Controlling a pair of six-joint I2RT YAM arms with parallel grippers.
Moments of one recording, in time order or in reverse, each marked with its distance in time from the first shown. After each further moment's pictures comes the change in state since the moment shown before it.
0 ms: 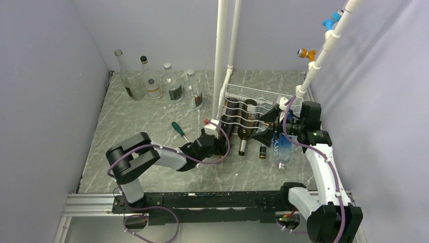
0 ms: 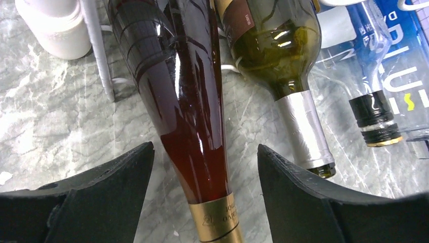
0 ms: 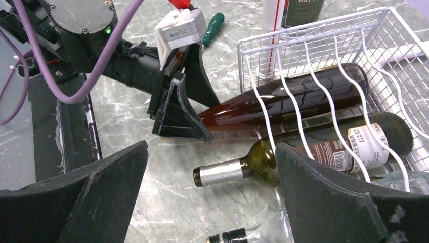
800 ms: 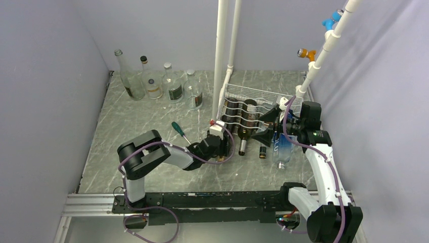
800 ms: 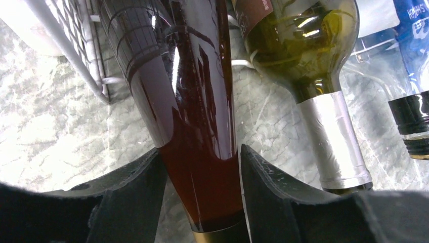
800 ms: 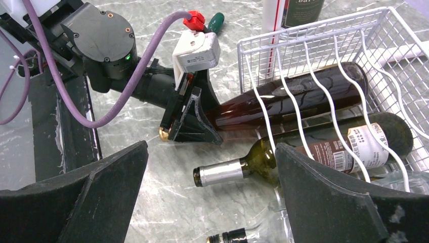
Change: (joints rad) left arm -0.021 0.122 0.085 -0.029 -0.062 0.034; right arm 0.000 0.000 0.000 0.000 0.000 0.000
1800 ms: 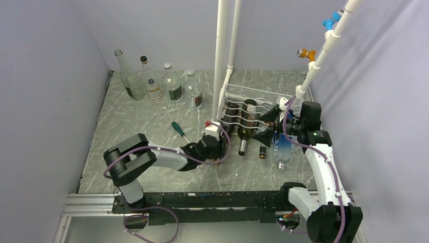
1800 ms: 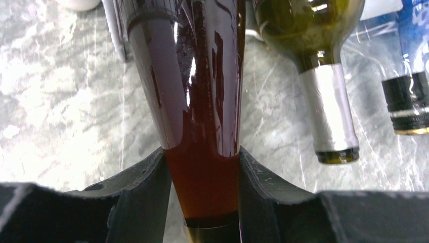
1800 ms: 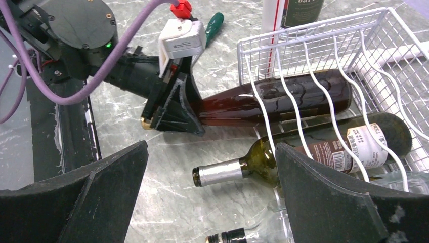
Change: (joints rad) left arm -0.008 -0.122 -0.017 -0.195 -0.001 -0.091; right arm 0.000 0.000 0.000 0.000 0.001 -0.004
